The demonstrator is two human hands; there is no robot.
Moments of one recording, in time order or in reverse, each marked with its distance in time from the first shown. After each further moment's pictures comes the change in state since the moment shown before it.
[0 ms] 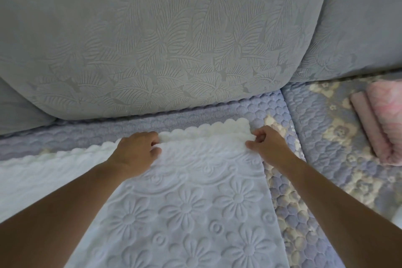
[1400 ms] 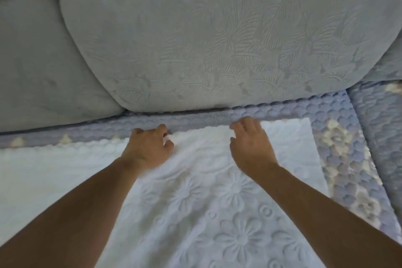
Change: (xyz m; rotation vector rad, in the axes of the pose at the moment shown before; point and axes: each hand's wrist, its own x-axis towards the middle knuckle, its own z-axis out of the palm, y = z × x) left_hand -0.034 -0.093 -0.021 0.188 0.065 -0.187; right_hand -0.053 -0.092 0.141 -0.532 0.244 -0.802
